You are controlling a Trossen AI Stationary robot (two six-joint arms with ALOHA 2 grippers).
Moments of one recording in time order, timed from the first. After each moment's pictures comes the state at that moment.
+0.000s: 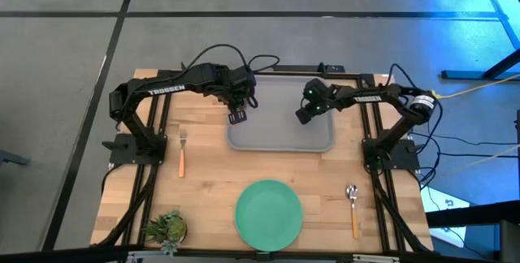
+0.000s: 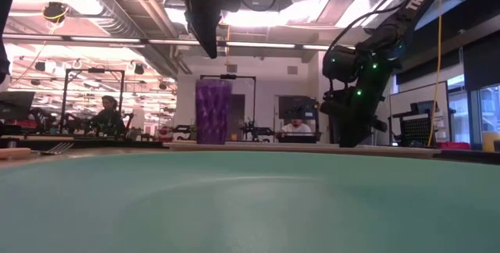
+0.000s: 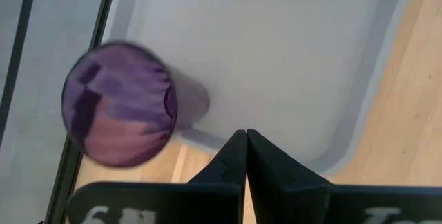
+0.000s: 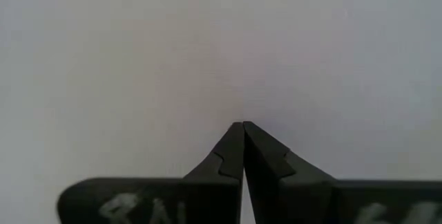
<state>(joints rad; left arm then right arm) 0.29 1.67 1.62 -1.09 -0.14 0.03 -0.58 1.63 0.75 -0.24 0.00 0.34</state>
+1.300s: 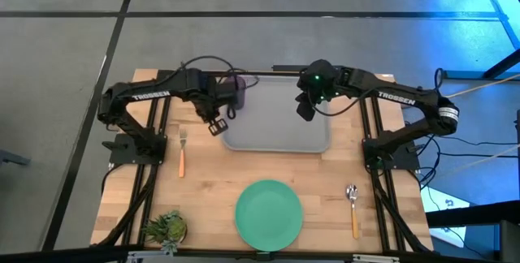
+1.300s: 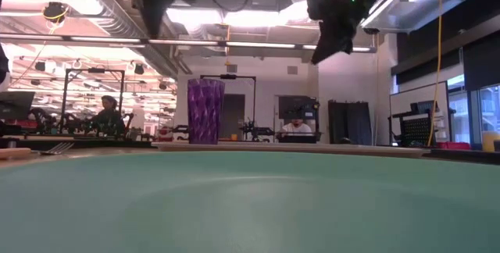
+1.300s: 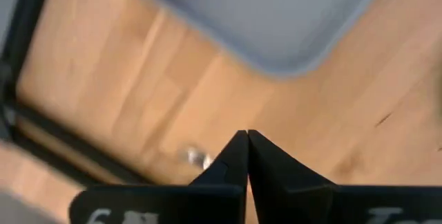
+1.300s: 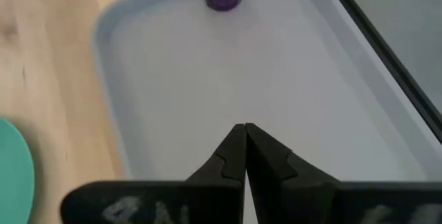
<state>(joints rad) 0.18 1.56 1.62 -1.55 -0.11 -0.47 -0.41 1.39 1.19 -0.70 -0.07 0.04</state>
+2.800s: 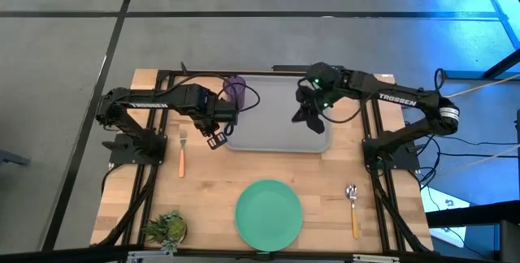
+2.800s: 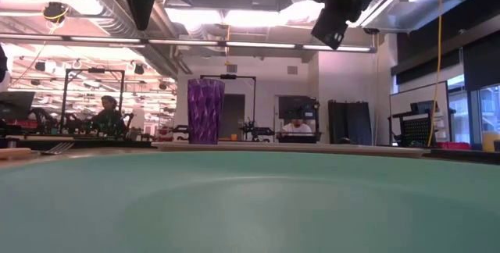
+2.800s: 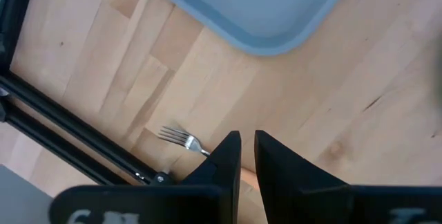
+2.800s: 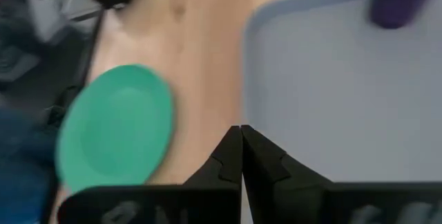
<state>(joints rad) 0.02 1.57 1.61 -1.56 -0.16 -0.62 -0.37 1.38 1.20 -0.72 -0.54 -0.09</state>
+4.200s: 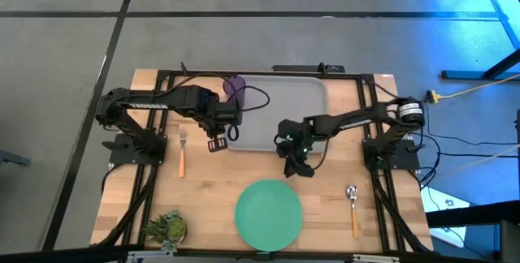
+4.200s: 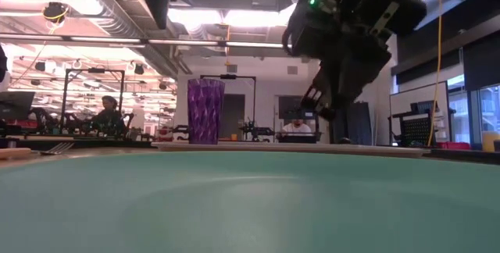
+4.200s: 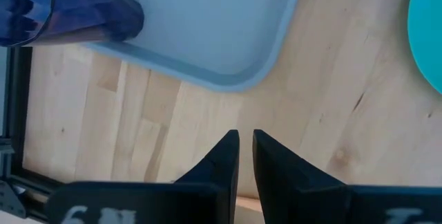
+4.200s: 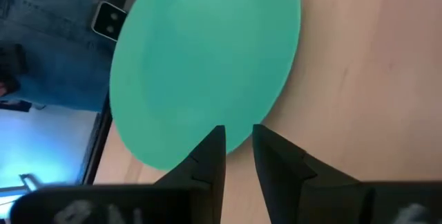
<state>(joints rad) 0.00 1.57 1.61 -1.42 -0.16 -0.30 -0.03 1.73 0.95 -0.27 -0.73 0.00</state>
